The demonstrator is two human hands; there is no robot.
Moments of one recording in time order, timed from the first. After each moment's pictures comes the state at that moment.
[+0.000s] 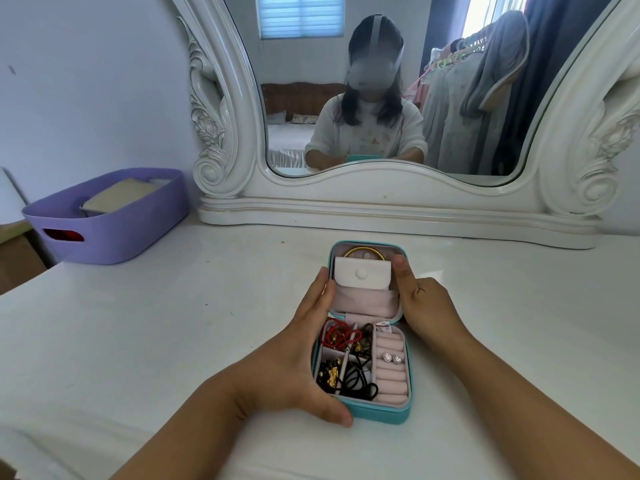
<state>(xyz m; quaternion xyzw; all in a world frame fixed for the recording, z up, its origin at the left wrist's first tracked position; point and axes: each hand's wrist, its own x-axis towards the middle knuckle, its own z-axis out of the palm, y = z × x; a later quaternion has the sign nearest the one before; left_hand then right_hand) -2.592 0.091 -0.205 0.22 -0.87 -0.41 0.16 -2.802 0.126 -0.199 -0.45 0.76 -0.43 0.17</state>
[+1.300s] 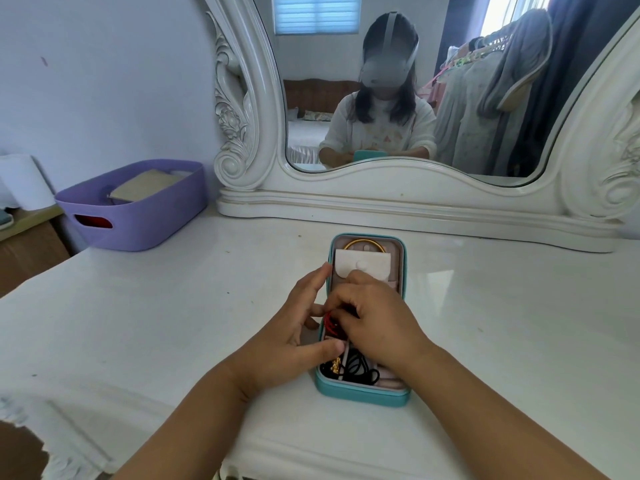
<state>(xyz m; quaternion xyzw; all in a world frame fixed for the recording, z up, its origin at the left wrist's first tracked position) -2.570 0.083 -0.215 0.24 -0.81 -0.47 0.27 -2.722 0.129 -0.189 -0.71 0.63 -0.30 0.07</state>
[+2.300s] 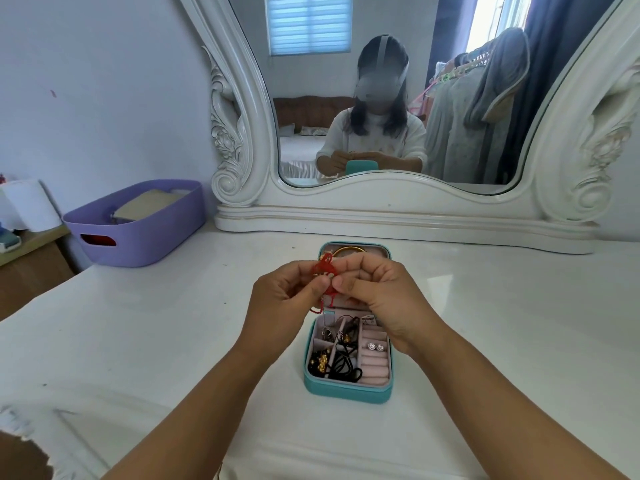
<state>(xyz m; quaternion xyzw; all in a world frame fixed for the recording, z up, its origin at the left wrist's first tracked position) -2.595 0.100 -0.166 0.30 -0.68 -0.45 0.49 -2.732 0.145 -0.154 -0.45 0.45 -0.61 0.46</state>
